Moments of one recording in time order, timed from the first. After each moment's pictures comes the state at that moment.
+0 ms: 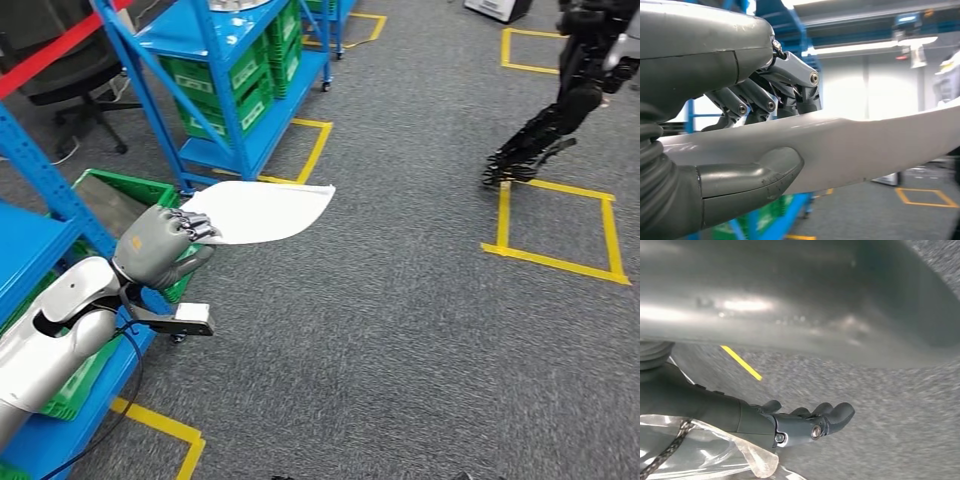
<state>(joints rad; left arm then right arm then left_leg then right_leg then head) -0.43 0.52 -0.66 -1.55 -0.94 0.31 -0.38 -0.08 0.07 -0.21 -0.22 0.91 -0.52 -0.32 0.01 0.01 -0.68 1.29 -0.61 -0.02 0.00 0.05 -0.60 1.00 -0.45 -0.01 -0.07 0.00</state>
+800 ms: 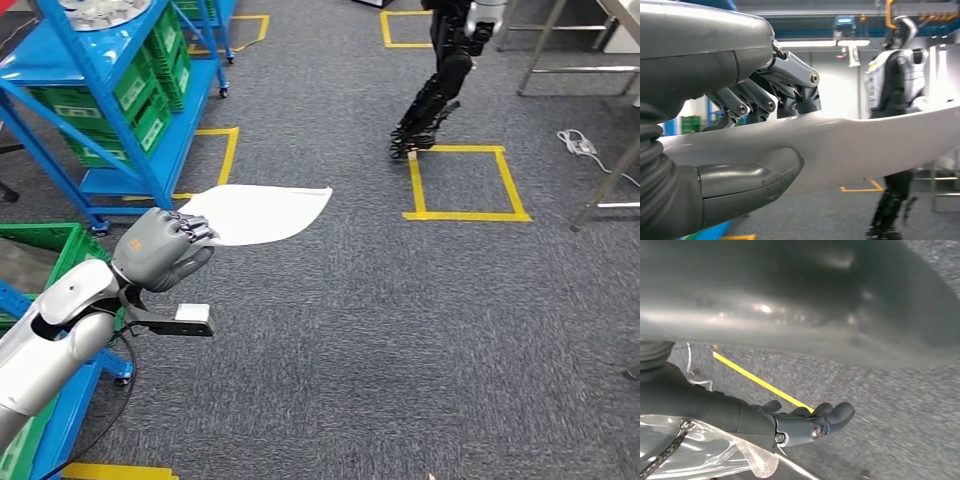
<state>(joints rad) -0.41 0.52 -0.64 -1.57 -0.95 0.28 -0.36 -0.07 0.07 -0.25 -0.22 0.89 -0.53 -0.34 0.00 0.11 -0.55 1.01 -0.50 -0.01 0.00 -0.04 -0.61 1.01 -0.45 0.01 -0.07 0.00</state>
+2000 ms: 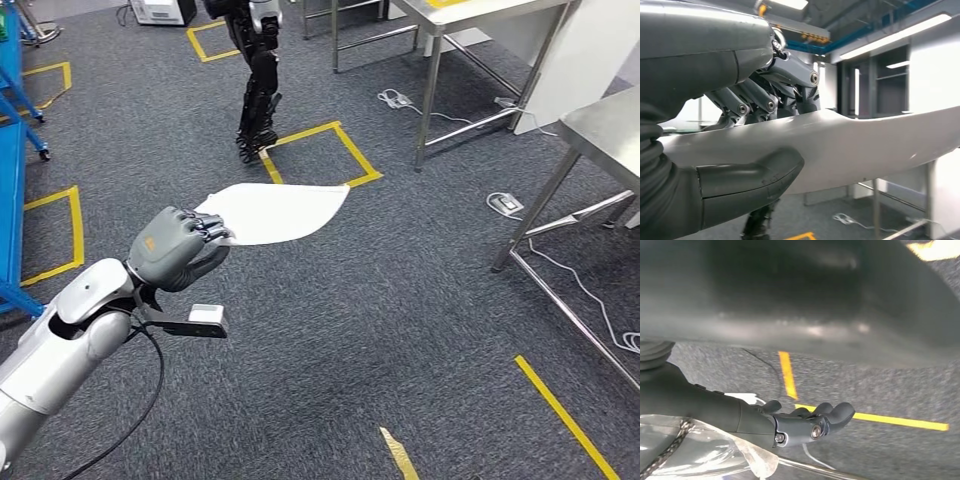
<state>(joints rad) -0.44 0.45 -0.66 -1.54 -0.96 0.28 -0.36 -0.06 0.07 -0.29 -0.22 0.88 -0.53 -0.36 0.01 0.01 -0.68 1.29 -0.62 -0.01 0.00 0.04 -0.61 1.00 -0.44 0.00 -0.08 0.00</state>
